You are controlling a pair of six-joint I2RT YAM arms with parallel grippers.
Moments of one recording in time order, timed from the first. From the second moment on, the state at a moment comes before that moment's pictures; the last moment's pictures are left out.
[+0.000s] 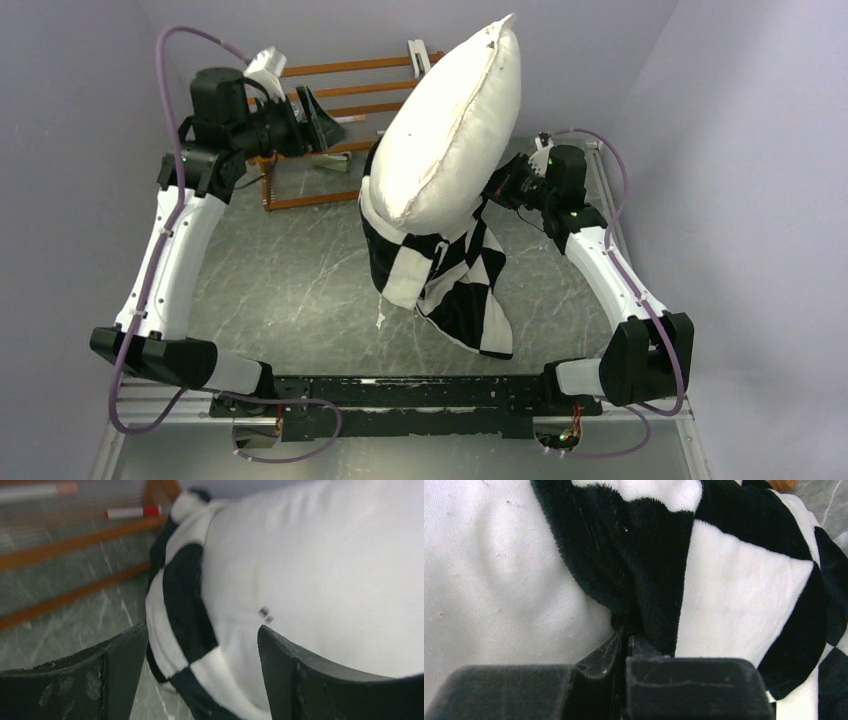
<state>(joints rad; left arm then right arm) -0.22 1.44 1.83 -0.70 0.42 -0.44 0.16 1.33 1.05 -0.07 -0.53 0.85</state>
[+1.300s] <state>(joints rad) -0.38 1.41 1.15 0.03 0.58 -0.89 0.15 1.32 1.05 -0.11 -0.52 0.80</state>
